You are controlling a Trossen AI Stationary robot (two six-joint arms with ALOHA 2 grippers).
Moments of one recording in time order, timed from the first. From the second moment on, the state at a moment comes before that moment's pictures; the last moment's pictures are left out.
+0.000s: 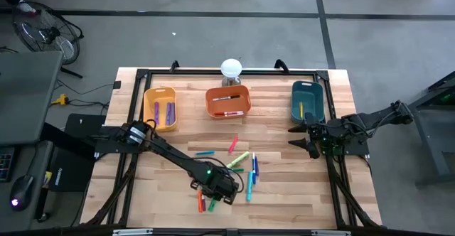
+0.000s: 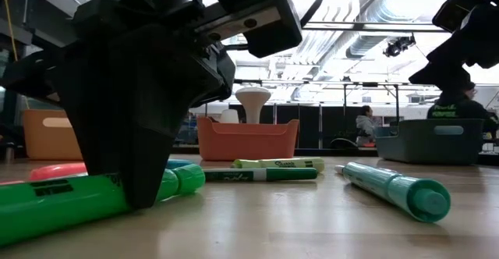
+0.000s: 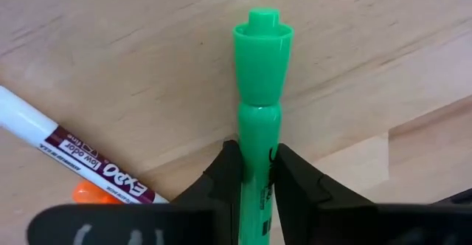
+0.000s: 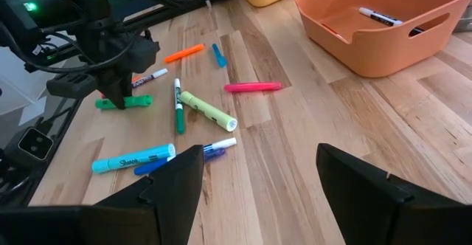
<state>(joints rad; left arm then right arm) -0.47 2.18 1.57 -0.71 0.20 -1.65 0.30 0.22 0.21 -0.40 0.28 0.47</state>
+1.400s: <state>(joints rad) -0.25 1.88 1.87 -1.57 -0.19 -1.25 0.30 0.22 0.21 -0.40 0.28 0.47</state>
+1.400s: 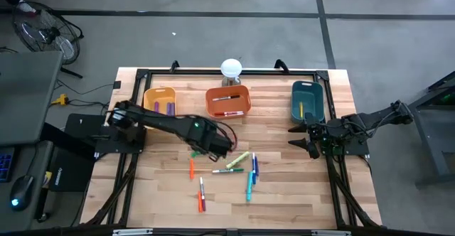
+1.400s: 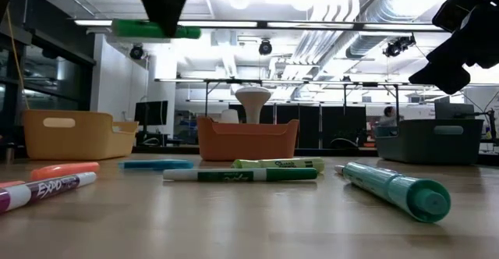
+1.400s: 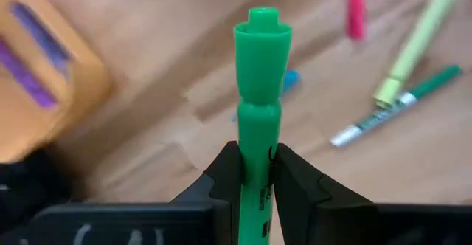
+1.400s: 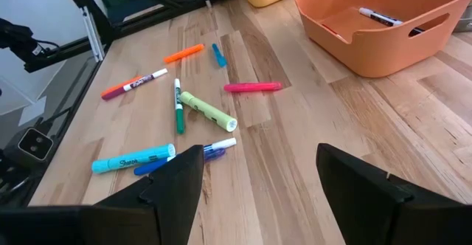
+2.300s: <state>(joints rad) 0.23 1.36 1.08 -1.35 -0.20 -1.06 0.30 0.22 0.21 -0.40 0.28 0.47</state>
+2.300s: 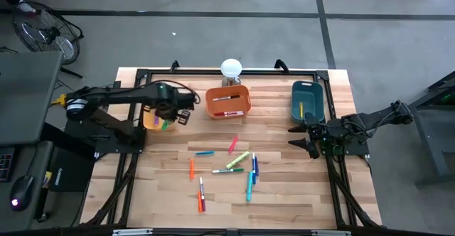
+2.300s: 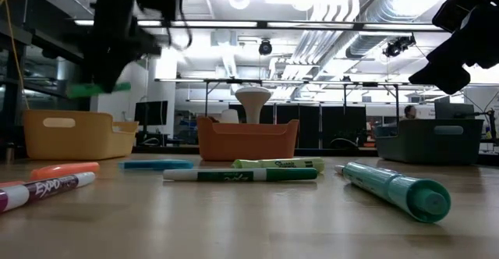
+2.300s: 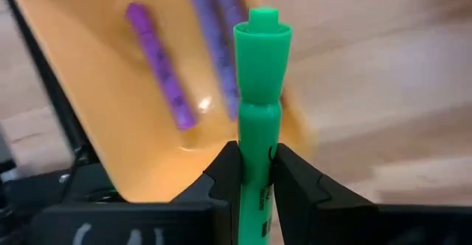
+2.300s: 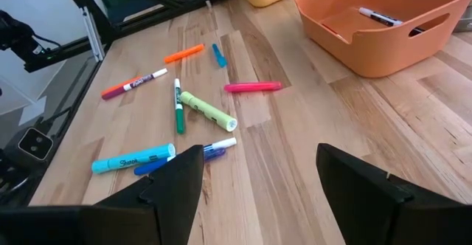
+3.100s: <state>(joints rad) 0.62 1.34 0.81 -1.04 -0.15 -0.82 0.30 0.22 0.21 -0.40 0.28 0.47</state>
